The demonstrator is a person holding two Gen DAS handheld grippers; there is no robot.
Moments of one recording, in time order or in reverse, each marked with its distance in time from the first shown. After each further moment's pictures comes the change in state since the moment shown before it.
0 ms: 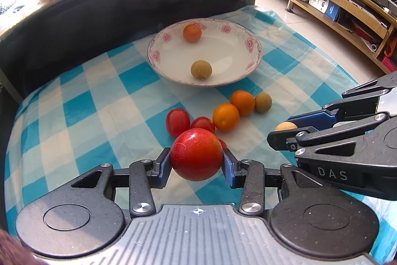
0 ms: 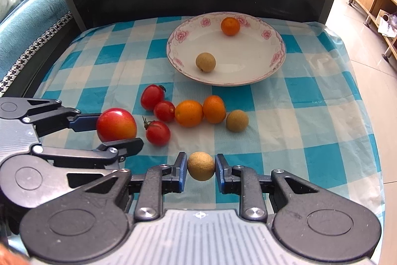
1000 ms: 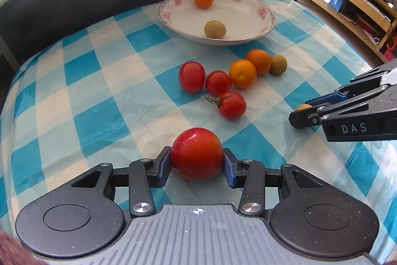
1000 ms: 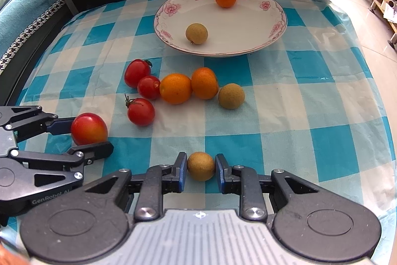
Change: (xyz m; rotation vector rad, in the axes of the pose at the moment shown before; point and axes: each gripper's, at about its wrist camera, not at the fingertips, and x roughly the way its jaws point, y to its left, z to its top) left arm 0.015 0.017 -0.038 -0.028 0.070 -0.013; right arm 0.031 -0.016 -0.014 0.014 0.075 0.016
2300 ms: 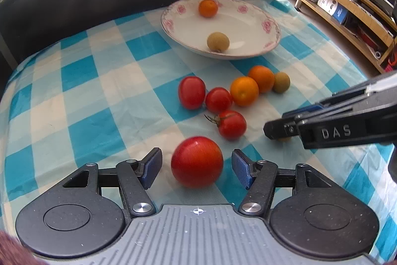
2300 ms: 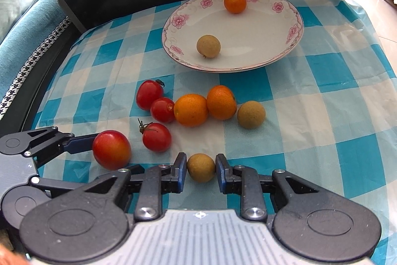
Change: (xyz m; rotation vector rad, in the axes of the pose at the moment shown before) left arm 0.006 0.005 0.013 -0.061 -0.027 -0.024; right arm 0.011 -0.006 0.018 0.073 -0.015 0.122
